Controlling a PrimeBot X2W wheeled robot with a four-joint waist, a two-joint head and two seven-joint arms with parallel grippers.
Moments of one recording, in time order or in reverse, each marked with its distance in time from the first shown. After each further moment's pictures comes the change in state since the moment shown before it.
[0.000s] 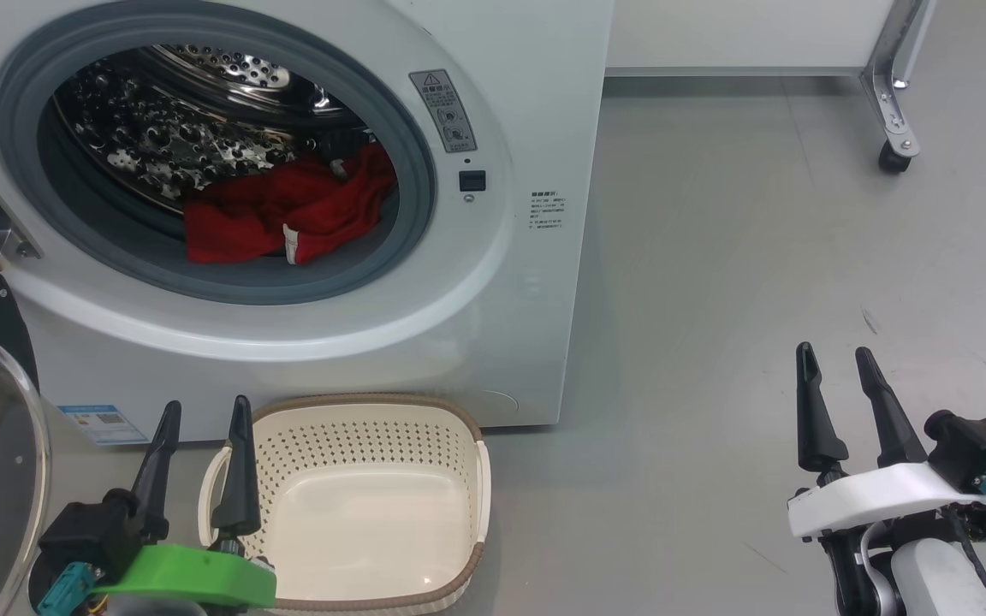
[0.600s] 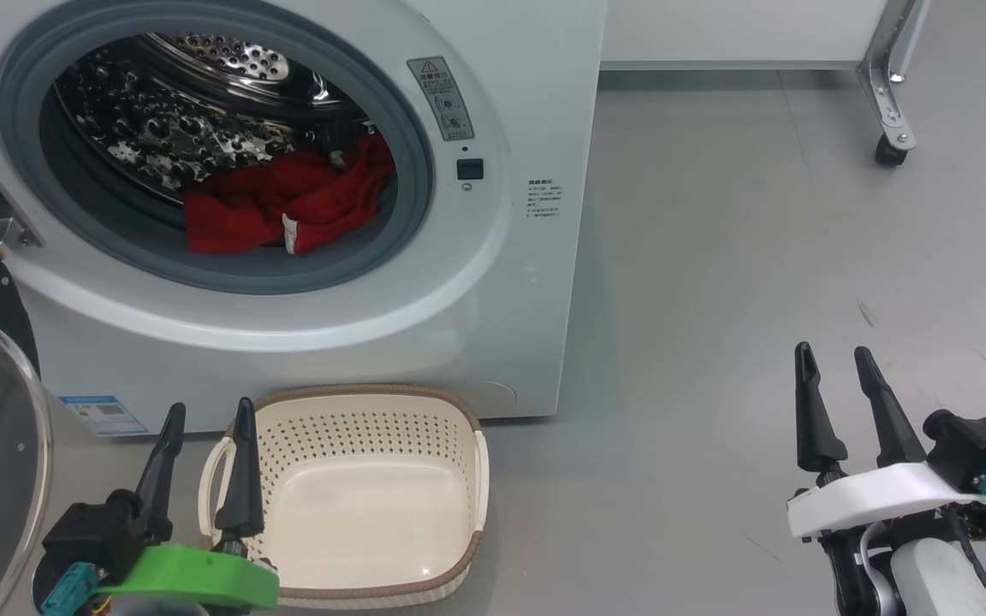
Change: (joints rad) left arm 0.000 0.003 -0.010 0.005 -0.005 0.002 0.000; right arm 0.000 -0.005 0.007 -0.002 0.000 -0.002 0.000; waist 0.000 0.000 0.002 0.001
